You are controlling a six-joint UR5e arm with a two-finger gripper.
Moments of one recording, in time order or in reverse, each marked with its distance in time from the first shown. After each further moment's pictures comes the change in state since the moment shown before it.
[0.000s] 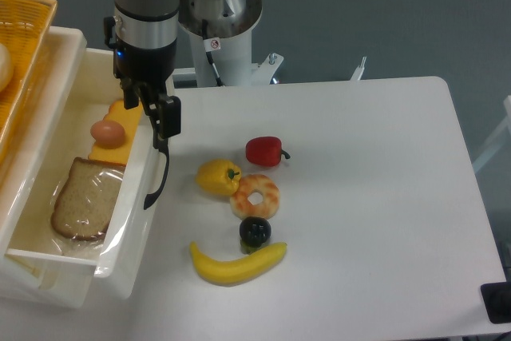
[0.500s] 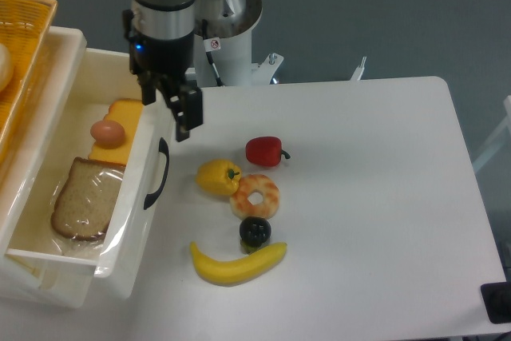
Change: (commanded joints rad) arm 0.122 0.028 0.008 0.005 0.000 -0.078
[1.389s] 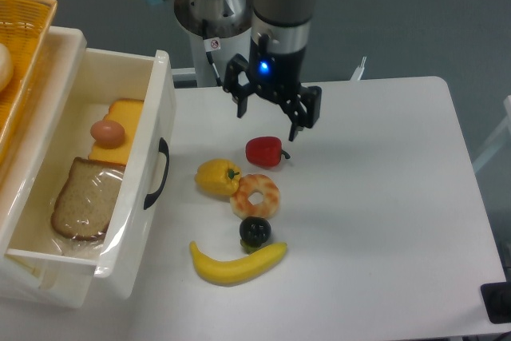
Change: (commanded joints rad) arm 0.178 -0.119 -0.035 0.006 0.115 -0.113
